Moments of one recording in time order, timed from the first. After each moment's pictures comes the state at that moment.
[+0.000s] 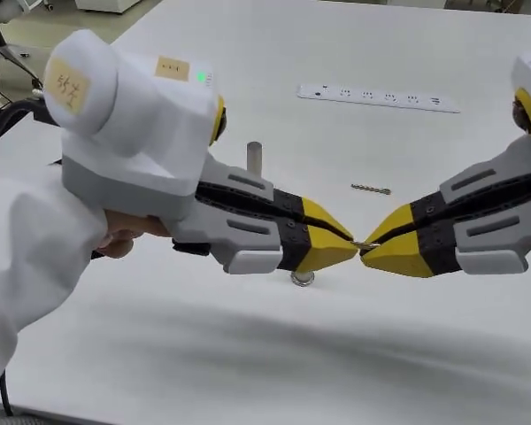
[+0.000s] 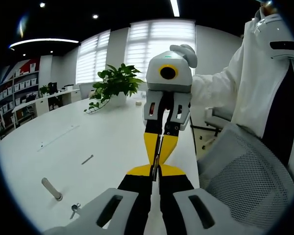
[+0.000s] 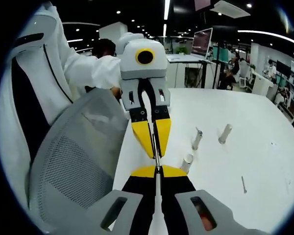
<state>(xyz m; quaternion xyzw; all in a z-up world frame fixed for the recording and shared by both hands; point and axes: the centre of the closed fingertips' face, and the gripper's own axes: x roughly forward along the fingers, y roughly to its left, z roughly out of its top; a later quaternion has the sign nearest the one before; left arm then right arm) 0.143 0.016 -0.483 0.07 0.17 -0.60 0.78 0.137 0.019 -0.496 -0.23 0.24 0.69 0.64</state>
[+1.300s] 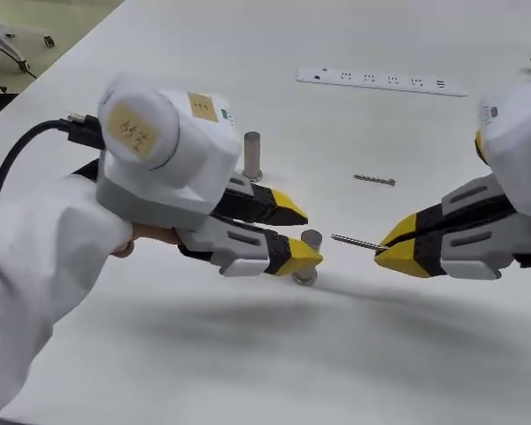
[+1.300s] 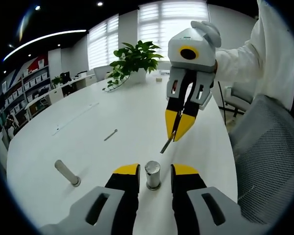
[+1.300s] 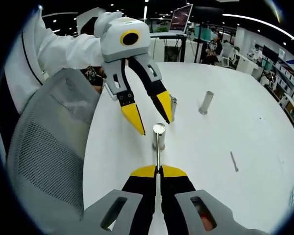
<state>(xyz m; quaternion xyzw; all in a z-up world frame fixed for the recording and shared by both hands) 0.197 0.045 -0.546 0.15 0.23 -0.53 0.80 0.184 0.001 -0.556 -0.29 0.31 0.60 0.68</state>
